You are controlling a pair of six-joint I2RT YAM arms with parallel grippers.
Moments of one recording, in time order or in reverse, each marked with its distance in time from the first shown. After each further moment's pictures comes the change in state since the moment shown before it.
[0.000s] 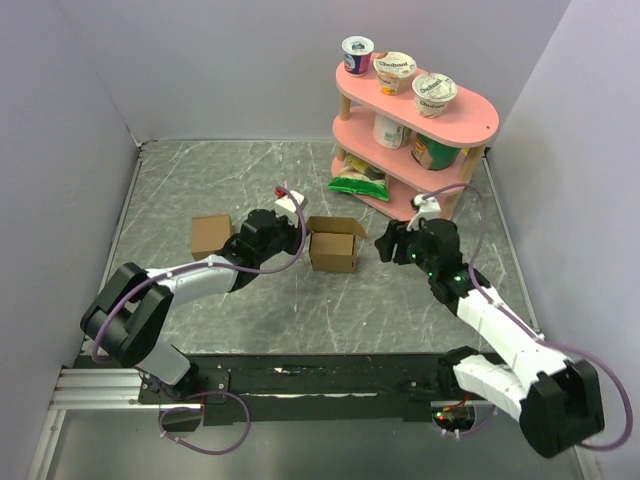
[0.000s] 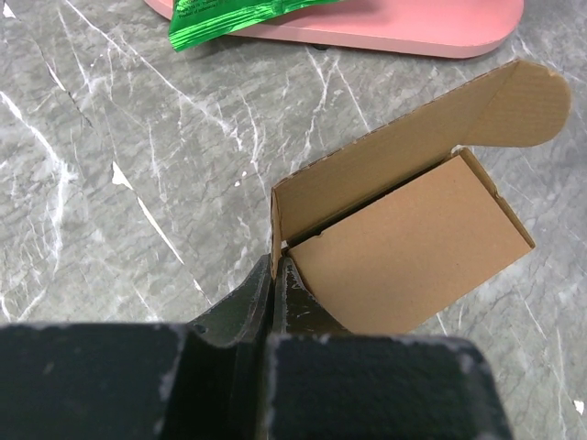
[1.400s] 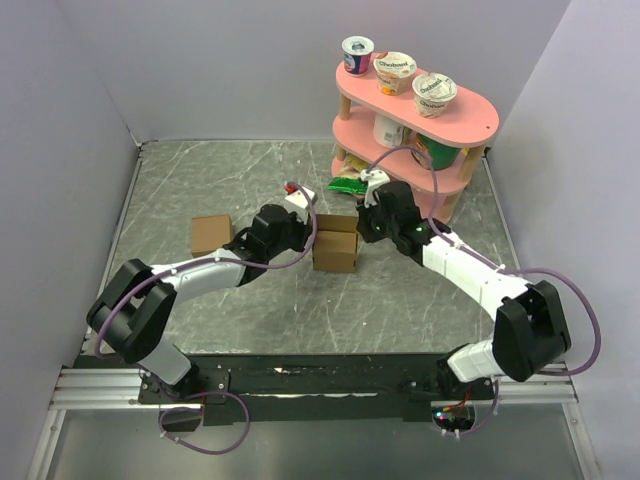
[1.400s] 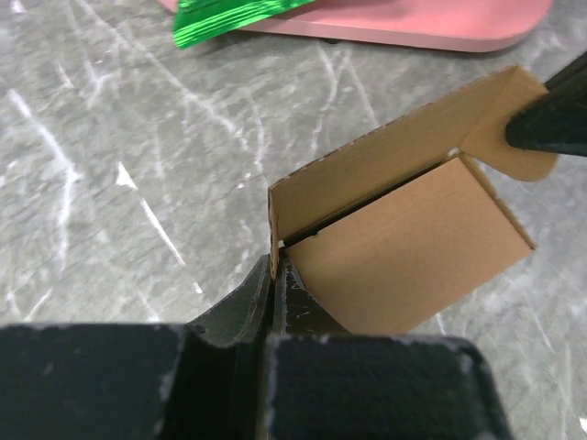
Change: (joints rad) left arm -0.047 0.033 0.095 -0.113 -0.075 0.010; right arm 0.120 0.383 0.388 -0.177 0.009 -0.196
